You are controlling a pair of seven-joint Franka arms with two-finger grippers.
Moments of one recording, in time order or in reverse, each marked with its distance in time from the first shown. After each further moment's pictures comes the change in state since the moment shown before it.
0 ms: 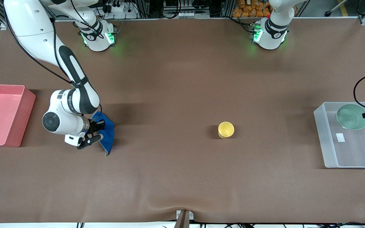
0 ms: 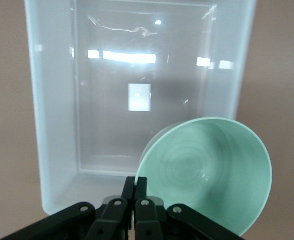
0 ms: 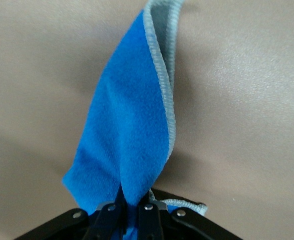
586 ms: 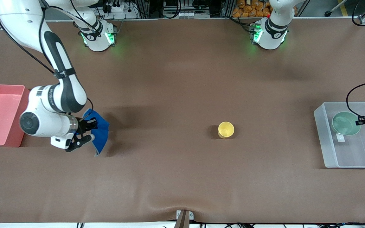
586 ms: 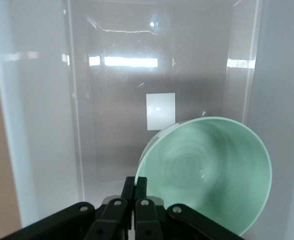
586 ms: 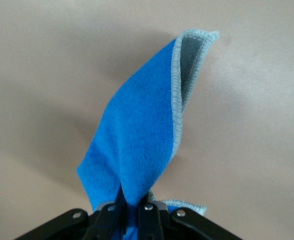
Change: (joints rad) left arm 0.044 0.150 -0.013 -0.008 0.000 0.174 0.080; right arm -0.006 -0.081 -0.014 0.180 0.000 -0.293 0.000
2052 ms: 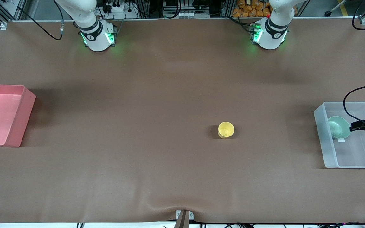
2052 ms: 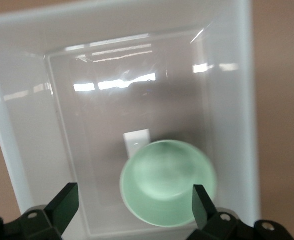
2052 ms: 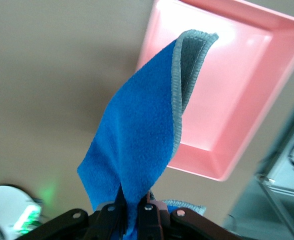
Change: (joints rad) left arm -0.081 -0.026 -0.020 0.102 0.002 -0.076 0.035; right arm -0.647 -0.125 -0.019 0.296 -0.384 -0.412 -0.350
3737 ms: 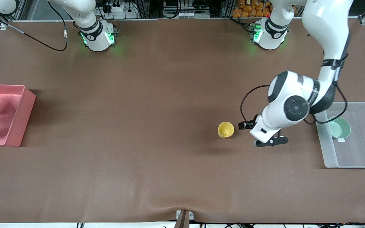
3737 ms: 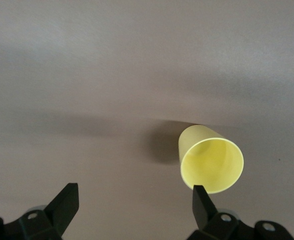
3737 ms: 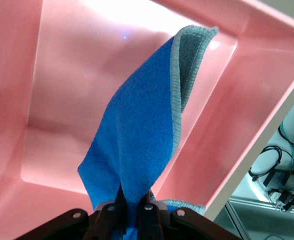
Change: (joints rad) left arm -0.523 -0.004 -0.244 -0.015 0.000 -0.120 -1.032; right arm -0.079 0.326 0.007 -0.007 -0.097 0.422 0.004
